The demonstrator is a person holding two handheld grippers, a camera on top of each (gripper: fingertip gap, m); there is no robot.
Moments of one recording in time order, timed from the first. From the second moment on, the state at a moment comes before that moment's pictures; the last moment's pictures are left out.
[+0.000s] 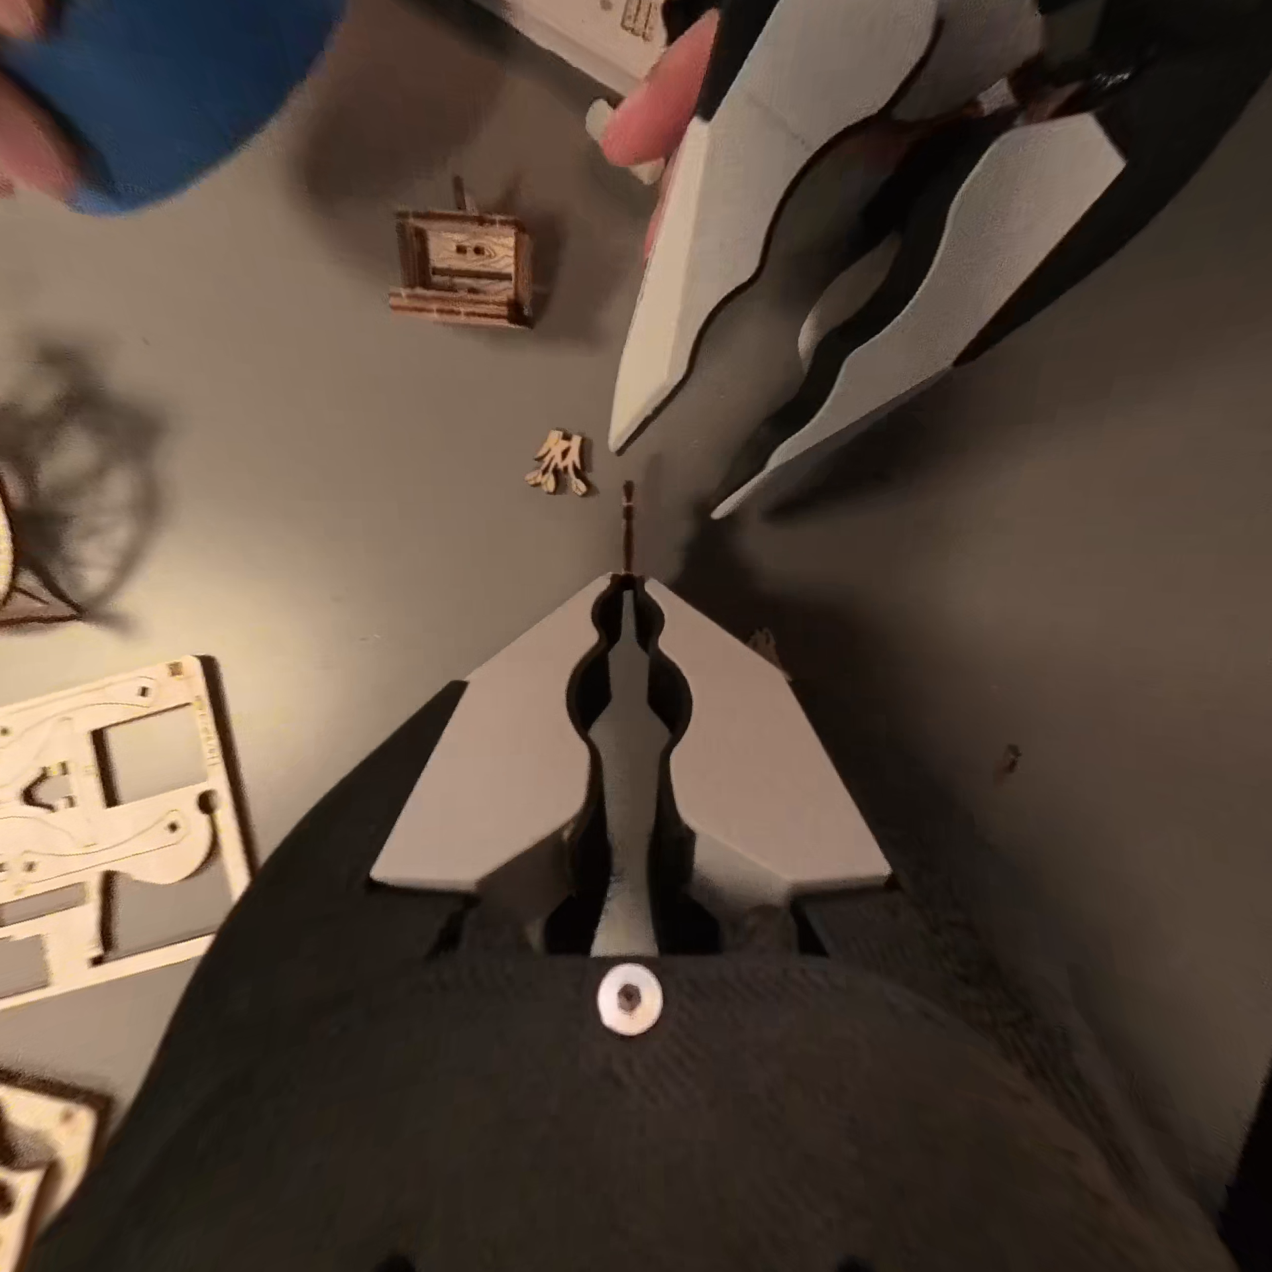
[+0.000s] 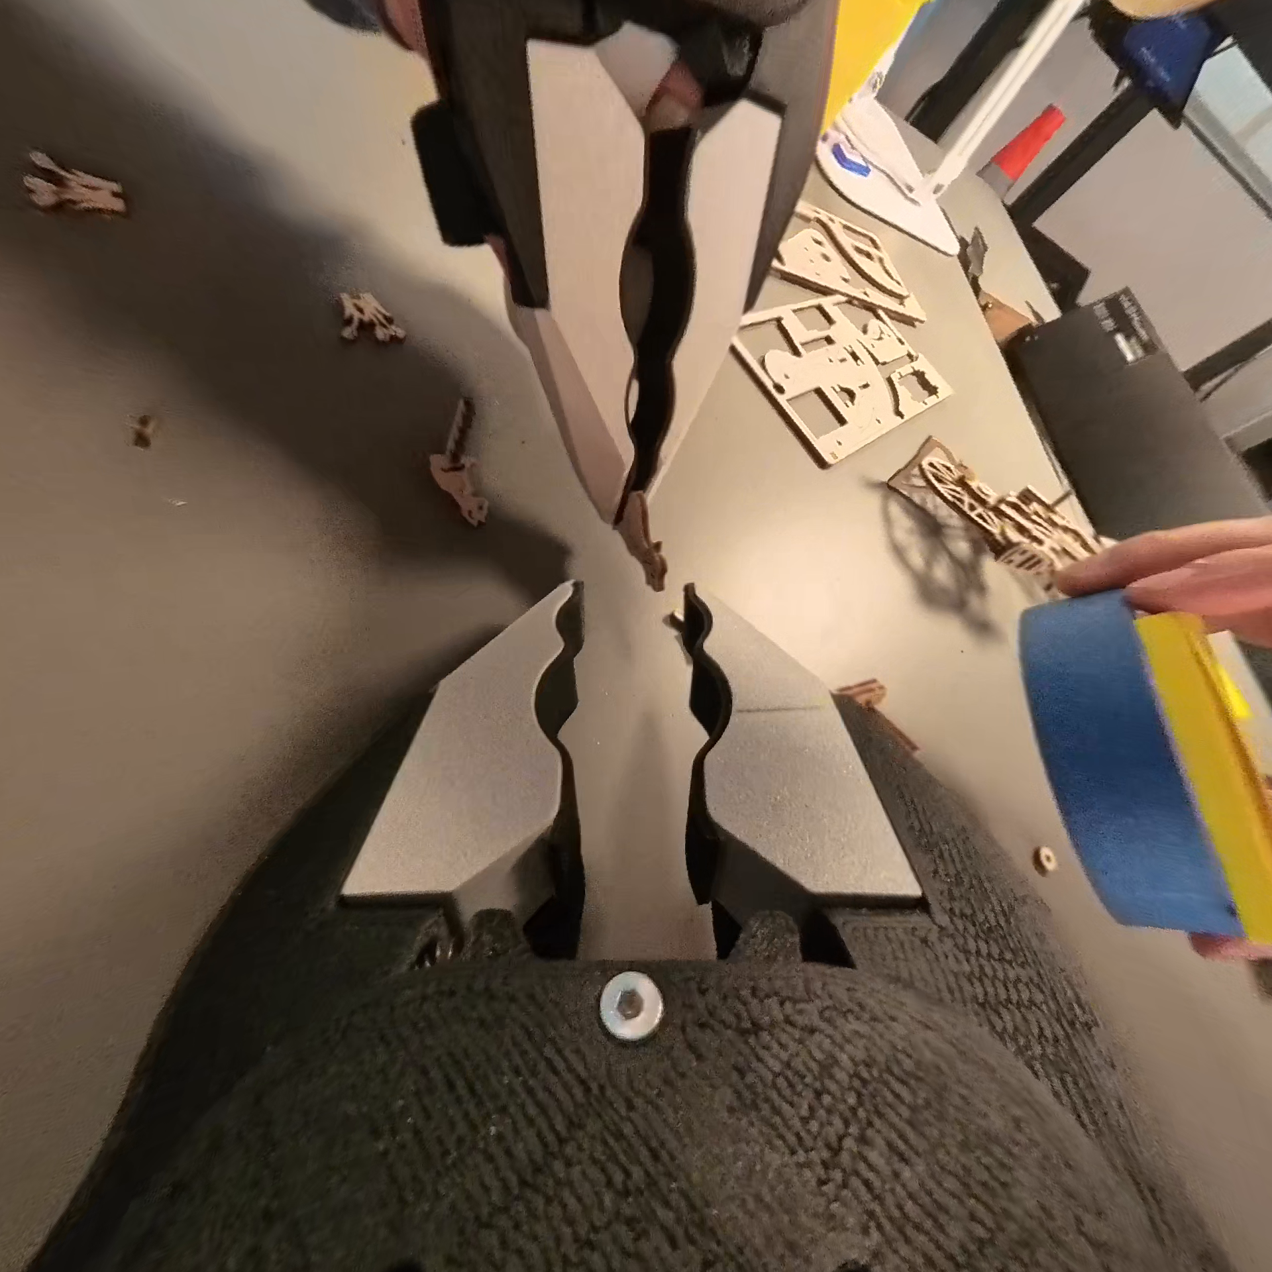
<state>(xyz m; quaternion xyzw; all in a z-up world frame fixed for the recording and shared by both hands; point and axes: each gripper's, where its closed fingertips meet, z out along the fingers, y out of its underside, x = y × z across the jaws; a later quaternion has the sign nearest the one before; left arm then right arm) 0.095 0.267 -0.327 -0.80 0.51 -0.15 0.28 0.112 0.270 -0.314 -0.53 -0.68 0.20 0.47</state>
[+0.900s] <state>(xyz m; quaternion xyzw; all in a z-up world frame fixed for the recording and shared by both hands) 0.088 0.305 -0.324 -0.61 0.59 0.05 0.53 0.105 0.266 -0.299 -0.34 -0.70 0.03 0.63</state>
